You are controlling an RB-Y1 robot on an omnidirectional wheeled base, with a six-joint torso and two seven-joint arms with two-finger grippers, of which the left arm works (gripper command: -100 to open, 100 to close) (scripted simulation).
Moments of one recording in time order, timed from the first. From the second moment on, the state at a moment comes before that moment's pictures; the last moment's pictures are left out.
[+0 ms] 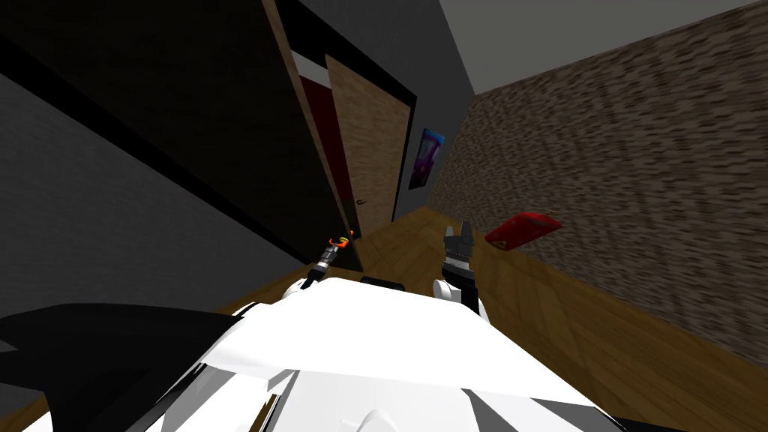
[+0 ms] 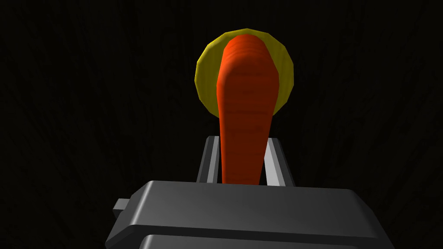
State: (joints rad) arm 0.07 0.41 0.02 -0.55 -0.02 -1.09 0.42
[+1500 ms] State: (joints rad) arm 0.05 0.44 0.01 -0.50 -0.06 -1.13 0.46
